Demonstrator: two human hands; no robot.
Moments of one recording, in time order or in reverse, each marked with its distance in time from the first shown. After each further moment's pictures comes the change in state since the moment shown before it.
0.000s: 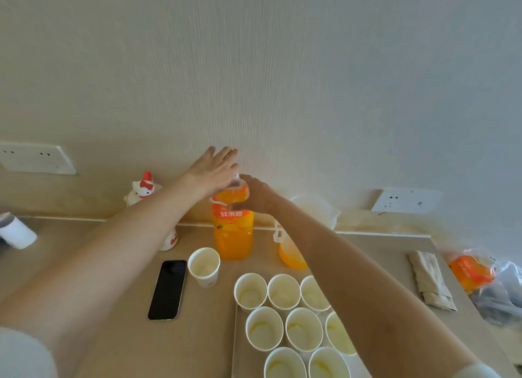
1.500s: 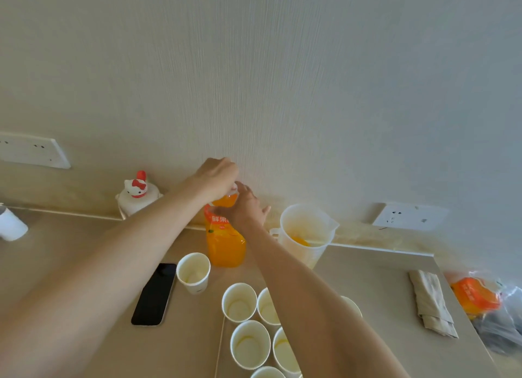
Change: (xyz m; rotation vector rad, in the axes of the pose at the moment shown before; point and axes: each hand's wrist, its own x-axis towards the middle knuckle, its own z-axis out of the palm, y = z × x) left_hand 0.014 0.017 -0.019 -0.609 -0.140 -0.304; right_hand 0.007 -0.001 0.035 0.190 0.284 0.182
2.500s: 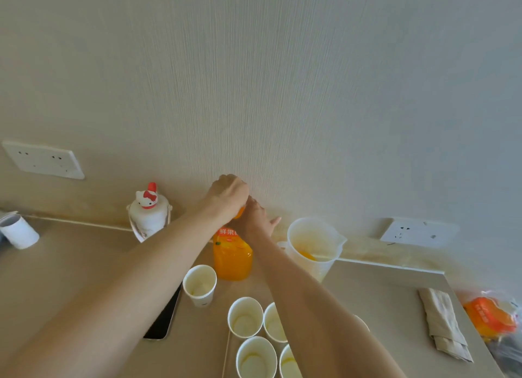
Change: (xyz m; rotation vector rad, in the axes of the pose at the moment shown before) left_hand 0.000 0.013 0.013 -0.066 0.003 -0.167; right_hand 0.003 -0.005 0.002 -0.054 -0.002 0.051
